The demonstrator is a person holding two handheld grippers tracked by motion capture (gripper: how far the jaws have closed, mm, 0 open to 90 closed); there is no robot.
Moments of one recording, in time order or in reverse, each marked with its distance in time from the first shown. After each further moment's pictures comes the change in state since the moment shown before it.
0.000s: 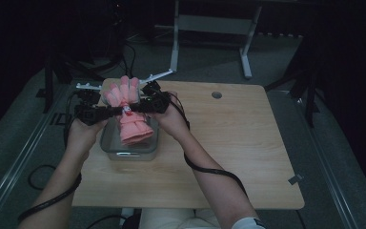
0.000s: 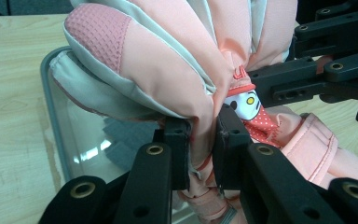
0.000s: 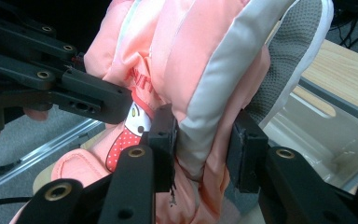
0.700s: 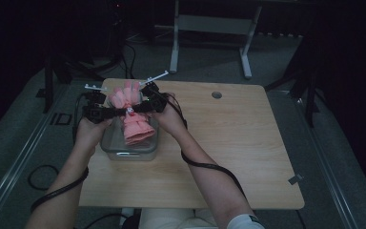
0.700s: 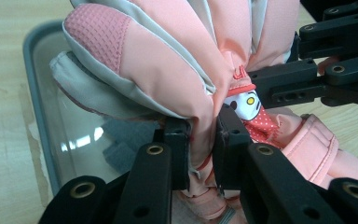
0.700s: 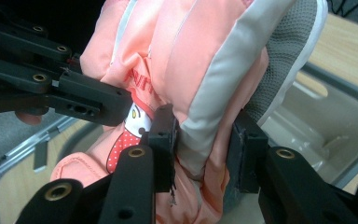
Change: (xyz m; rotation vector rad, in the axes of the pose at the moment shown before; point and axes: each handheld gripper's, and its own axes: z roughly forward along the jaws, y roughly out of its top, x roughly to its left) left arm 0.026 -0.005 0.048 0.058 -0.033 -0.061; right arm -0.027 -0.008 0.034 0.084 -0.045 0.046
